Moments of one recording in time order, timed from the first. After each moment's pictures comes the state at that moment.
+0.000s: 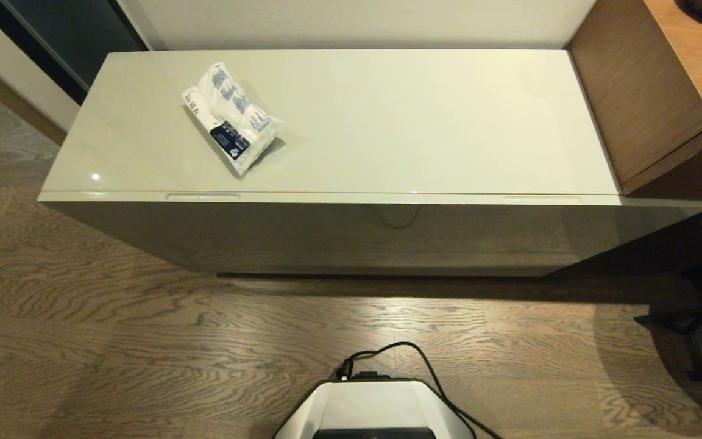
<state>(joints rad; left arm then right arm) 0.00 0.00 -0.13 0.32 0.01 0.00 0.01 0.00 0.00 -0.07 0.01 -0.17</state>
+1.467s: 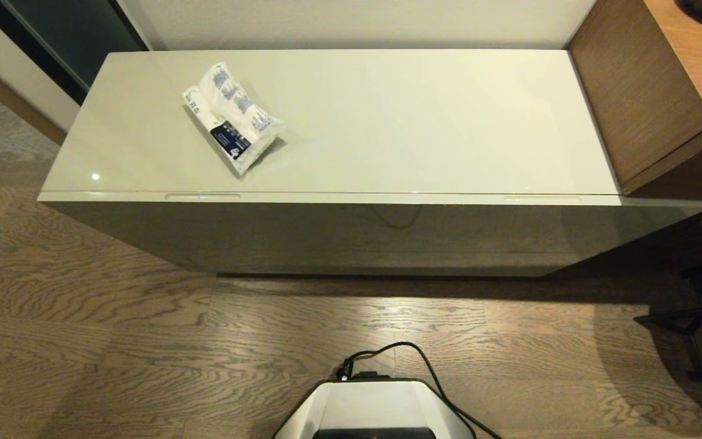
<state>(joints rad) 0.00 0.00 0.00 -0.03 0.00 -0.01 0.01 0.00 0.00 -0.07 0.01 -0.16</state>
